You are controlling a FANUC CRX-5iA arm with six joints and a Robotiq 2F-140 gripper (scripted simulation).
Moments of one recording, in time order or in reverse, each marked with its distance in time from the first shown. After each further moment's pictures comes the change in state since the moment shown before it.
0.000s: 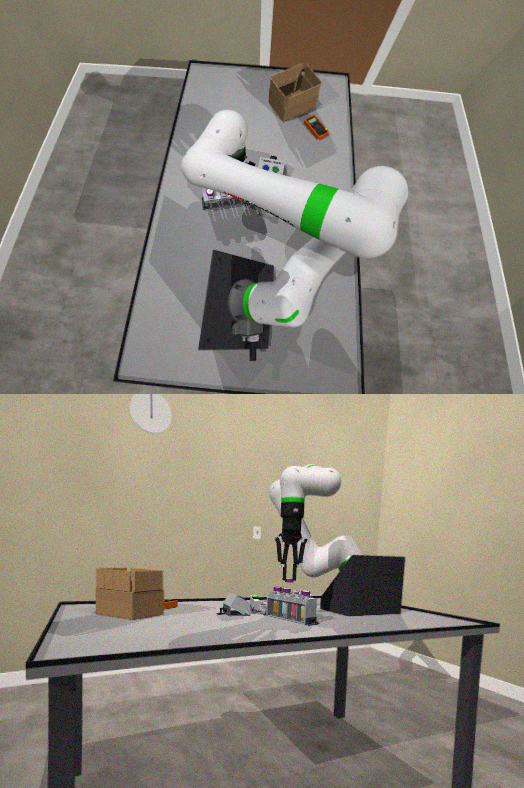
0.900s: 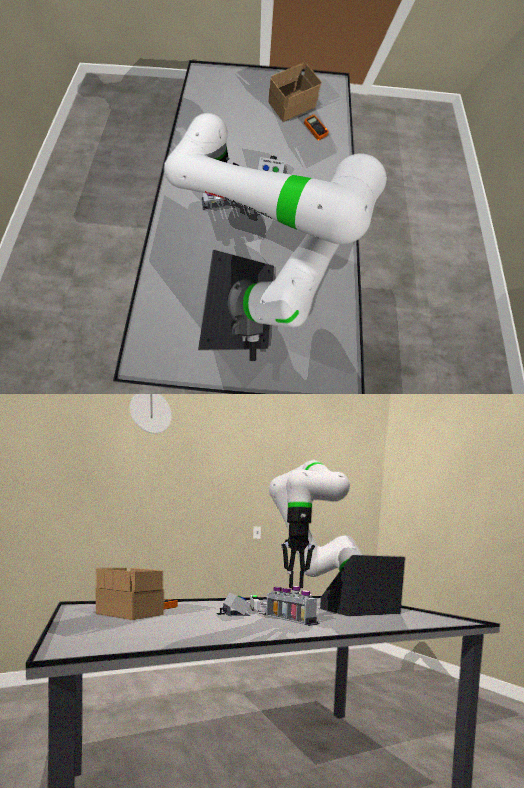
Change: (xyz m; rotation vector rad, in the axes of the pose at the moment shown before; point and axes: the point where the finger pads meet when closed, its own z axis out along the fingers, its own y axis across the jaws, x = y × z) arm -0.058 0.013 0.025 -0.001 0.001 0.000
